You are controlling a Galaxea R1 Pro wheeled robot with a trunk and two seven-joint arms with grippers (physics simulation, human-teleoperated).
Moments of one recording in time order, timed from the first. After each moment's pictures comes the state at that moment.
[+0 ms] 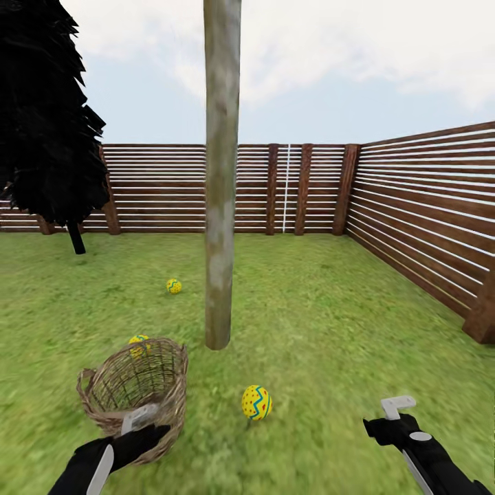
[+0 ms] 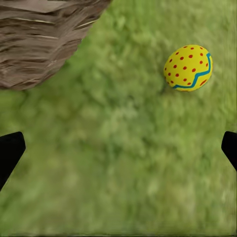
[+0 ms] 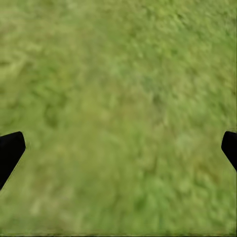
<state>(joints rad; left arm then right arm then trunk) -0.37 0.04 0.36 -0.73 0.07 0.52 -0.31 -0.30 -0.28 0.08 -0.89 -0.03 0.36 0.03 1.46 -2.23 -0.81</state>
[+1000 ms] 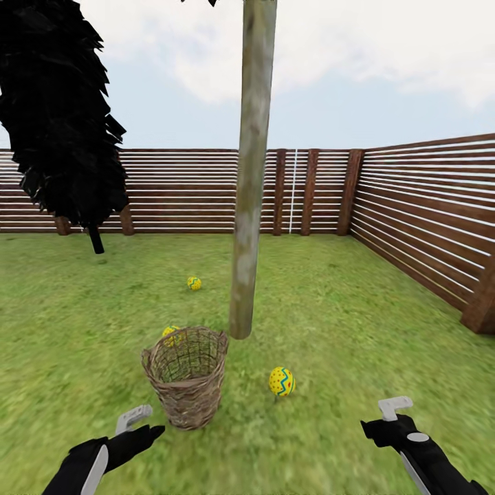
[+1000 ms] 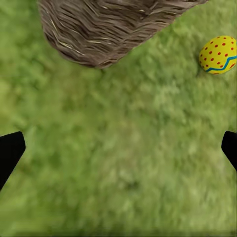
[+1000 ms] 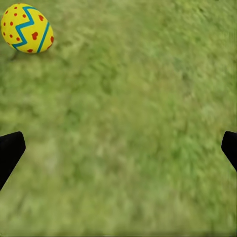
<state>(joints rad) -0.36 0.06 0.36 -0.73 0.07 0.52 -0.31 -0.30 -0.28 0.10 -0.89 -0.03 0.36 0.03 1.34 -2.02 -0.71</state>
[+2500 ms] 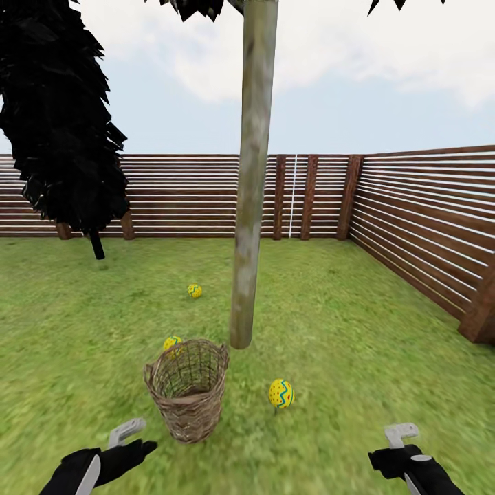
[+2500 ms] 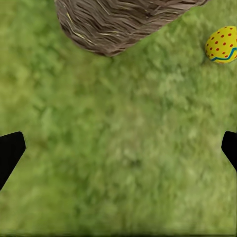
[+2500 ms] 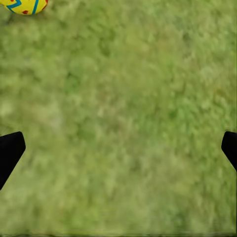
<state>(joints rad) -0.36 0.10 0.36 -0.65 0.06 0.54 -0.30 -0.30 -0.27 0.10 -0.72 -0.04 0.37 0.03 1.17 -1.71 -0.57</state>
